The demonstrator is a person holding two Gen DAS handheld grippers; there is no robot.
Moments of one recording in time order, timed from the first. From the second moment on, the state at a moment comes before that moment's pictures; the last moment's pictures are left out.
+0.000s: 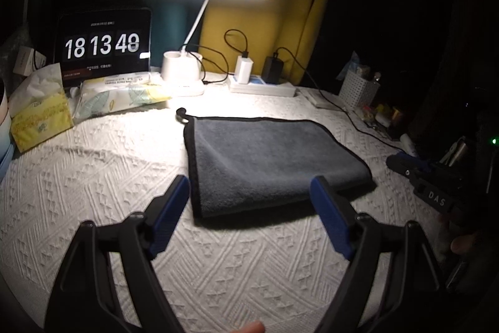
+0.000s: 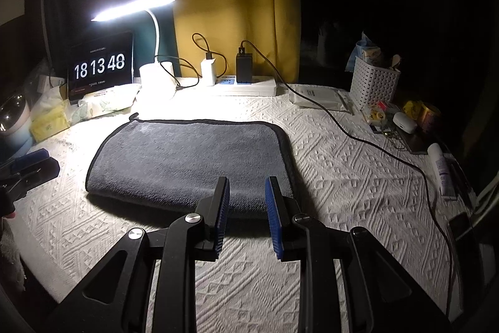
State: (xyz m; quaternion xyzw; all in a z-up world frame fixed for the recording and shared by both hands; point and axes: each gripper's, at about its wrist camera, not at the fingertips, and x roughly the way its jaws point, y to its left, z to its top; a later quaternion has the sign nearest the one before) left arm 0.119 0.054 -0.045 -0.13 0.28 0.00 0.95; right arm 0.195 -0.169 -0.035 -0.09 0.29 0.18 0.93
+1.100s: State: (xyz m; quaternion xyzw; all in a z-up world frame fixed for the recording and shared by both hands) left arm 0.033 0.012 -0.010 -0.13 0.20 -0.02 0.97; right arm 0.104 -0.188 -0.002 -0.09 0.24 0.19 0.95
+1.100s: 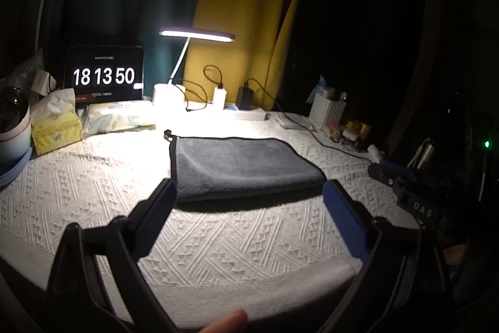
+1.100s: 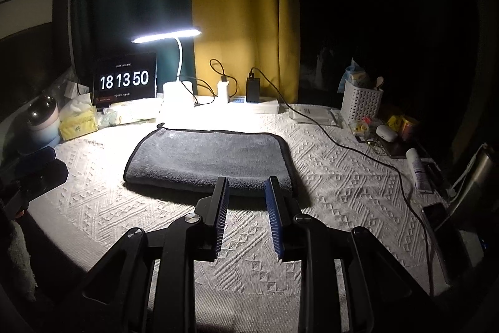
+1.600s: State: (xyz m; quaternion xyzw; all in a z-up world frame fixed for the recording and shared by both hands) left arm -0.002 0.003 0.016 -0.11 0.16 0.00 0.98; right arm 0.065 -0.200 0.025 -0.09 0.20 0.19 0.96
